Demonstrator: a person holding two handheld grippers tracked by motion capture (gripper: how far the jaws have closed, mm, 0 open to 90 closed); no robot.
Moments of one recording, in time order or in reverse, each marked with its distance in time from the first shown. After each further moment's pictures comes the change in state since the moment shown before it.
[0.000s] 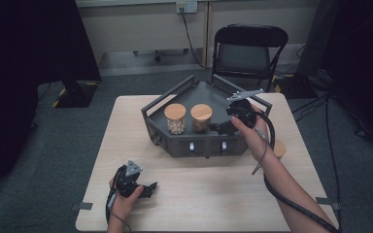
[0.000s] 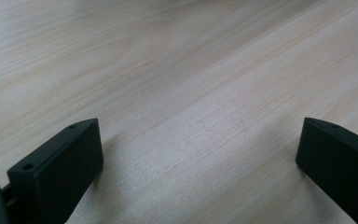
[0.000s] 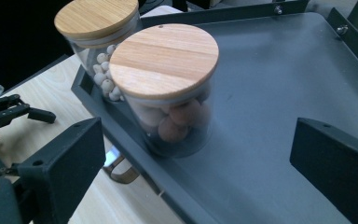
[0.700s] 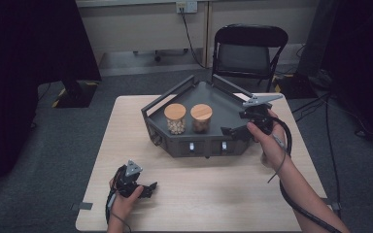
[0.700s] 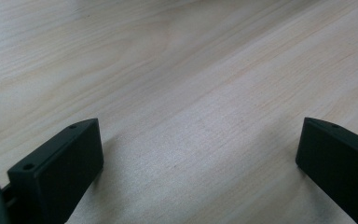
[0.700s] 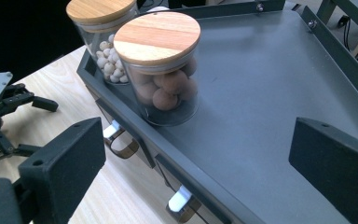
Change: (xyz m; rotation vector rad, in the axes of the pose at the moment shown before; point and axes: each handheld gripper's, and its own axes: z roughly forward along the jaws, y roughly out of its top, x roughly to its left) left arm -0.001 0.000 0.000 -0.002 0.002 0.001; right arm -0.003 -0.020 -0.036 -0.019 -0.015 -0.011
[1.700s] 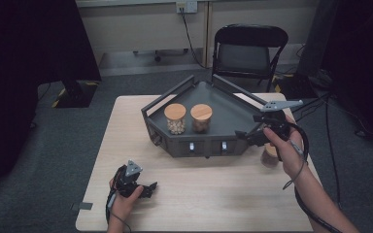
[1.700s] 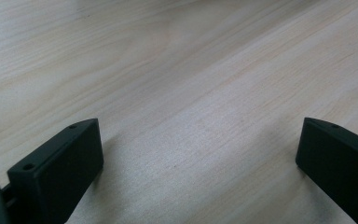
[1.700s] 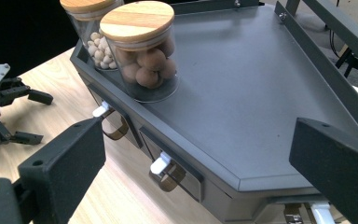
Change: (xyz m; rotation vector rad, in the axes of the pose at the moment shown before) left arm 0.000 0.000 0.000 0.002 -0.002 0.000; right arm -0.012 -0.027 -0.030 -0.029 -0.021 0.011
